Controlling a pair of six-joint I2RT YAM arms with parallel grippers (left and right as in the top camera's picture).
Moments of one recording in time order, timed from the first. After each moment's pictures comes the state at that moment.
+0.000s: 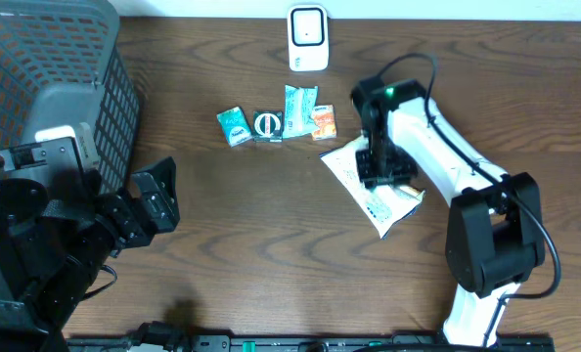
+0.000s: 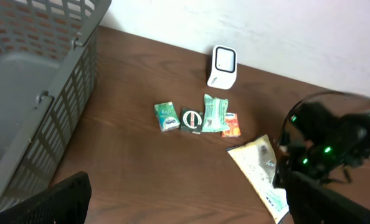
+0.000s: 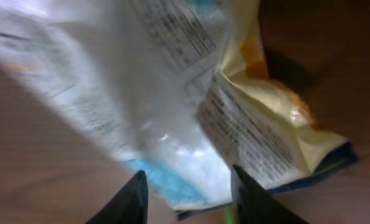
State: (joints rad) left arm -0.14 0.94 1.70 -1.32 0.04 -0.36; right arm 0.37 1.99 1.50 -1.28 0.05 0.31
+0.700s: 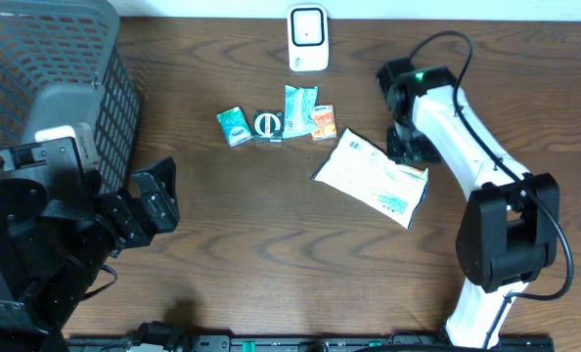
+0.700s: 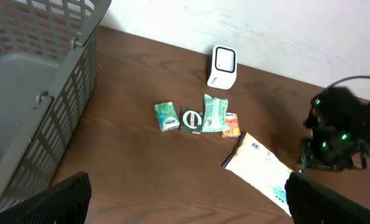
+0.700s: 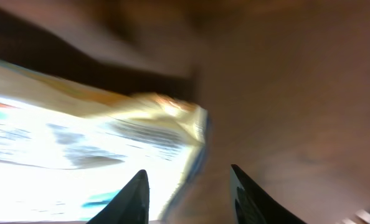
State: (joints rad) left arm -0.14 0.94 1.70 -1.32 0.04 -0.36; right arm 0.27 1.99 1.63 -1.28 0.30 0.37
